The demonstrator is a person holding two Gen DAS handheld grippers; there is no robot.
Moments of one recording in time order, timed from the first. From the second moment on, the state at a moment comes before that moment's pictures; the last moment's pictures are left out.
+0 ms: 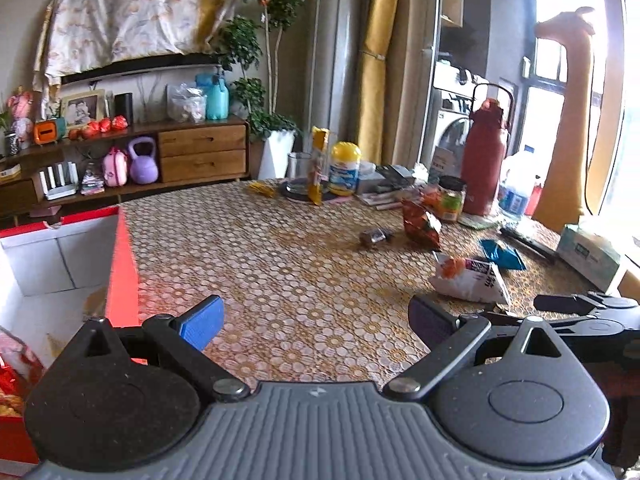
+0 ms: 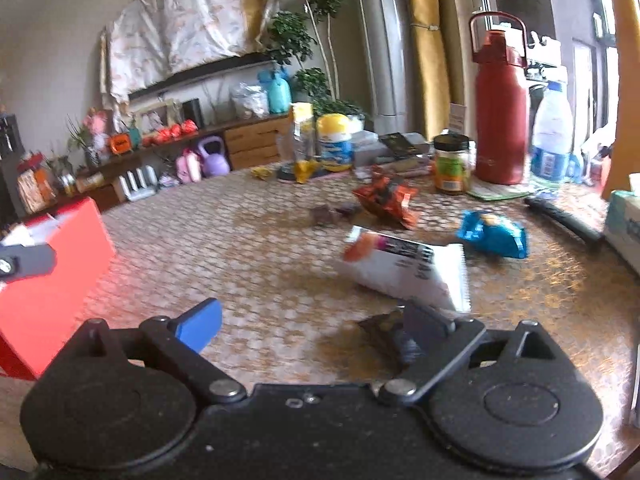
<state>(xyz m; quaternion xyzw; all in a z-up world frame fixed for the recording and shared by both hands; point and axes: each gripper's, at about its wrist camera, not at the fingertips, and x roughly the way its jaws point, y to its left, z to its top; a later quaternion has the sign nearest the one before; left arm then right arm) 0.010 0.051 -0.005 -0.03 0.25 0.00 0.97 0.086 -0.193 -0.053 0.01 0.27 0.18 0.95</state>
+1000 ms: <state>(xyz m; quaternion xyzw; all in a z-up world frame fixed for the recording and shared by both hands) 0.160 -0.074 -0.046 0.06 0.29 -0.18 0.94 0.128 -0.232 -0.101 0.02 0.30 0.16 0.94</state>
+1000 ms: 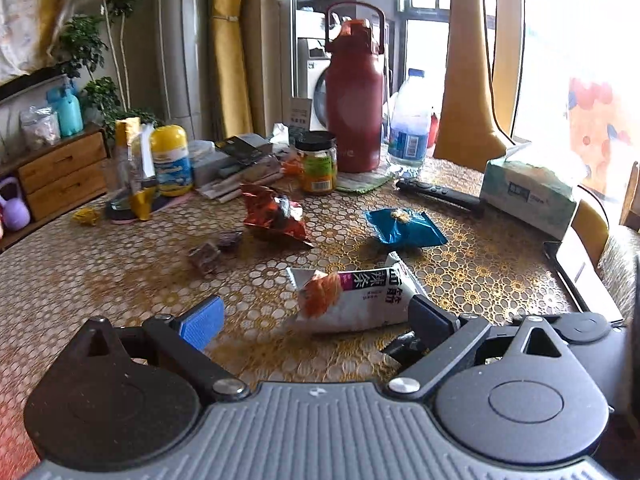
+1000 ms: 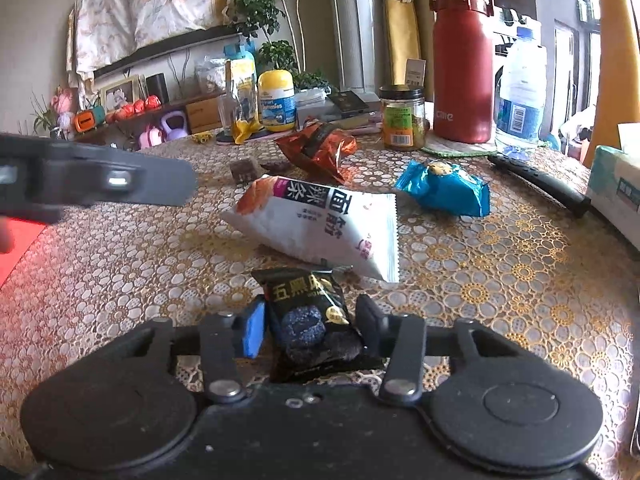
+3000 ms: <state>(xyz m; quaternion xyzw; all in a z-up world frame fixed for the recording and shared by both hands) 0.070 0.009 -0.015 0.01 0.28 -0.13 0.95 0.068 -0.216 -0.044 0.06 0.25 0.20 0.95</state>
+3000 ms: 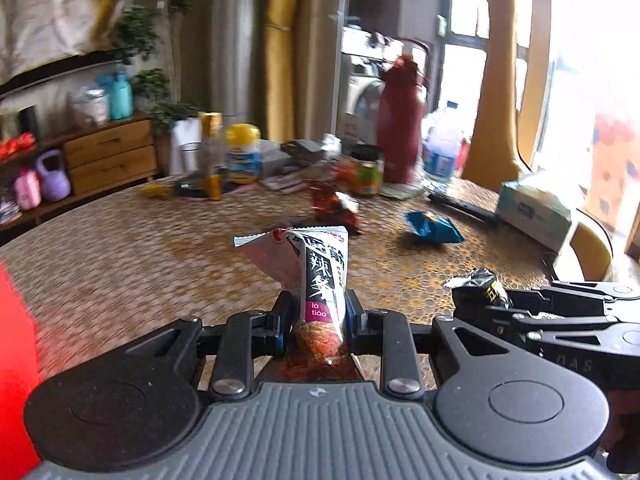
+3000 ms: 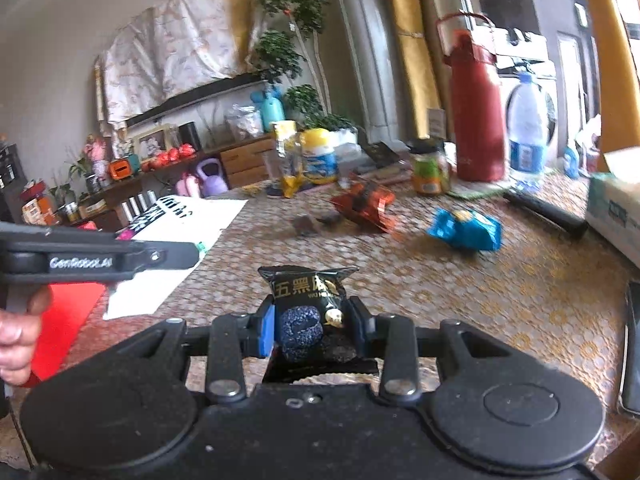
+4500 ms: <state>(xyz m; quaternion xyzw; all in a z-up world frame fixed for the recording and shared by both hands) -0.075 0.189 0.019 -0.08 0.18 0.11 0.97 0.037 -0.016 0.021 -0.04 0.20 0.40 0.89</state>
